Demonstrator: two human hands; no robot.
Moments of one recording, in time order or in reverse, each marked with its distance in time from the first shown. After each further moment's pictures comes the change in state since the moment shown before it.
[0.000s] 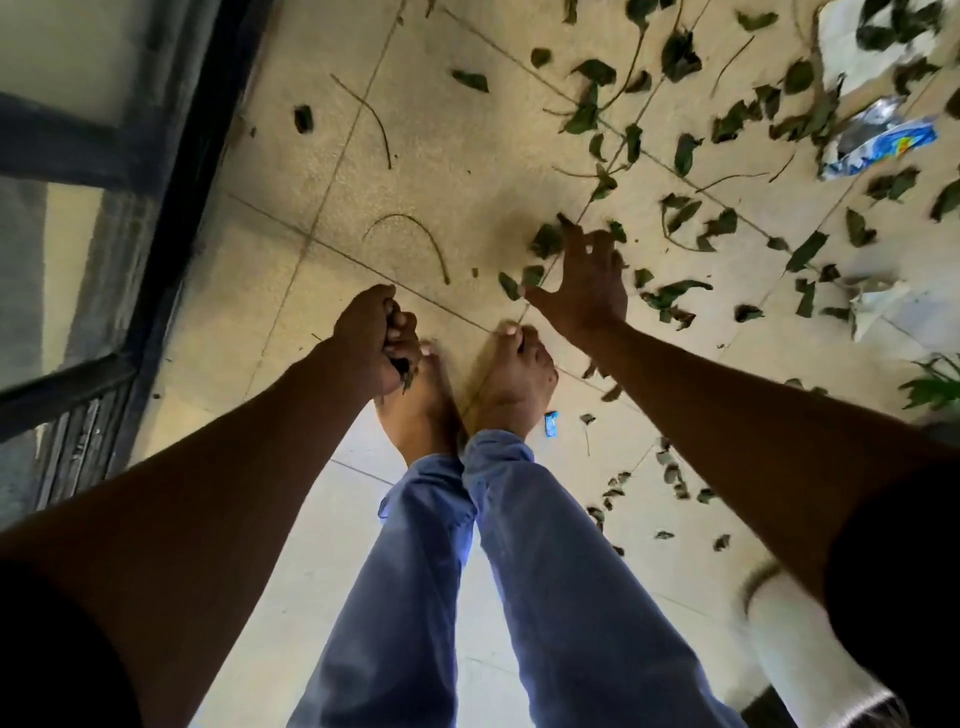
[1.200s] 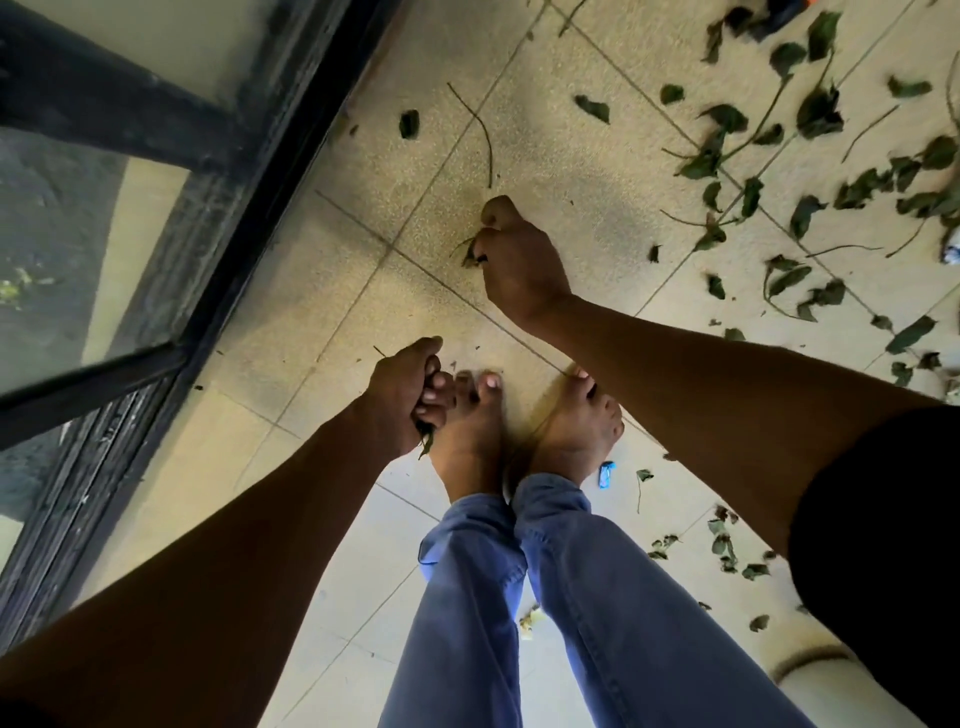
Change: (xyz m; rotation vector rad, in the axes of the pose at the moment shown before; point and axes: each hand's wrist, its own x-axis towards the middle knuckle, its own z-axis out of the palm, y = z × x) left_hand 0.023 0.010 -0.064 0.096 0.063 -0.042; right_hand 0.064 -0.152 0.066 -0.021 0.038 -0.664
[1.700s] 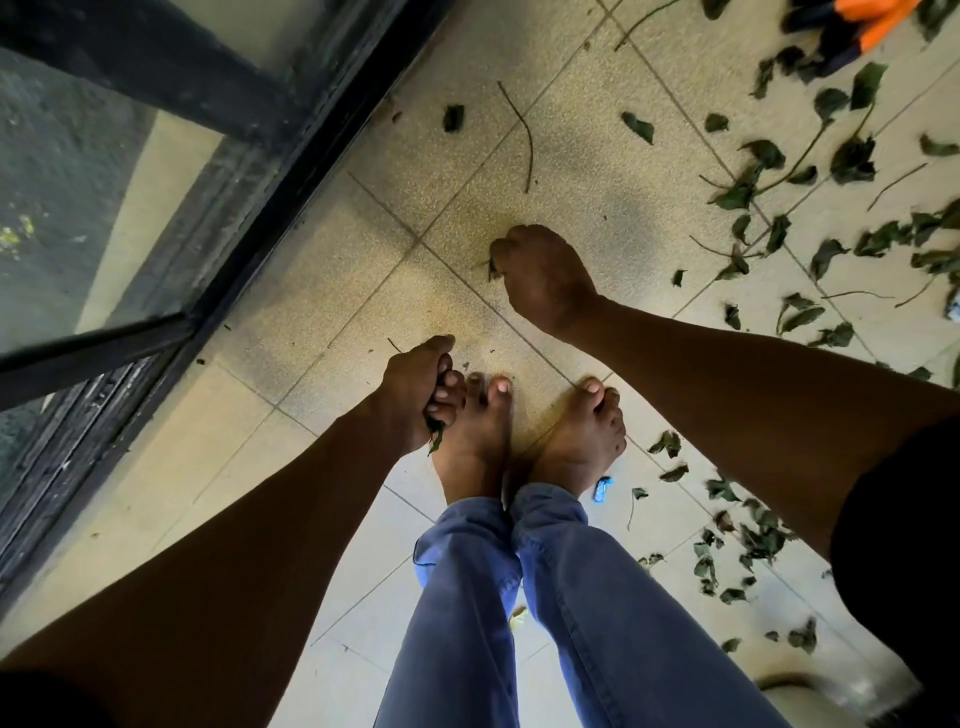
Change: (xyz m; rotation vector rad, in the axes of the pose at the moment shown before) left_hand 0.004 0.000 -0.012 -0.061 -0.041 -0.002; right_hand 0.009 -0.001 -0.001 -0.170 -0.110 -0.236
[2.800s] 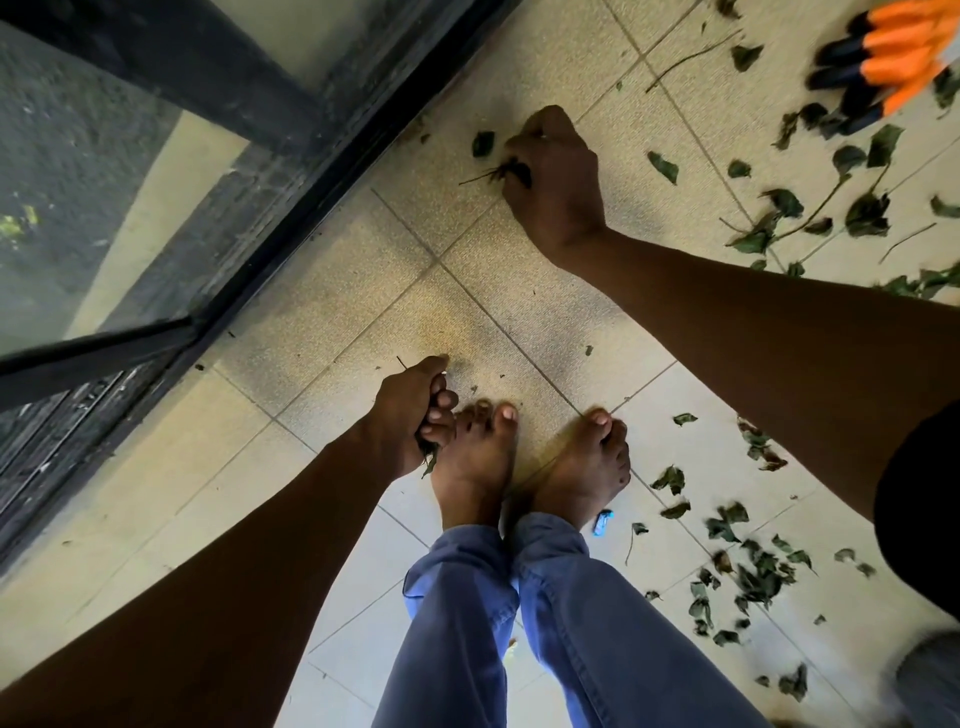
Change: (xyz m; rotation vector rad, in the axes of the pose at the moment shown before) left_hand 0.014 0.005 -0.021 -0.072 -0.032 0.041; right_hand 0.095 0.013 -0.041 0.161 0.332 0.142
